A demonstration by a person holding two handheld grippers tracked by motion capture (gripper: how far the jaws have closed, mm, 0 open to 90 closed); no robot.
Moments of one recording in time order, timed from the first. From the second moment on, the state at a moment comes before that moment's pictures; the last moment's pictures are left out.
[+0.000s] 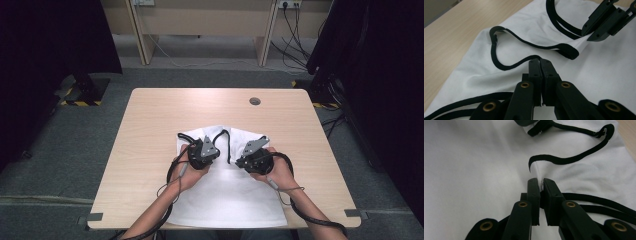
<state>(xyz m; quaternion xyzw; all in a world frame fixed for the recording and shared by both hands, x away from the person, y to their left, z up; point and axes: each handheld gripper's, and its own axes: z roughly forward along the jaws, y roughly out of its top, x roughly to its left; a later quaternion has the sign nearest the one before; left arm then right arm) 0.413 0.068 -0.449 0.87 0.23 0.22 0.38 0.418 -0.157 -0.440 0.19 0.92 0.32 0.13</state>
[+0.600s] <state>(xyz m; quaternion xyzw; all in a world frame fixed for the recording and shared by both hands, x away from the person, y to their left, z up) 0.404 0.088 -0.444 0.86 0.25 0.20 0.40 0.422 -0.164 -0.438 0.21 0.91 0.34 0.10</state>
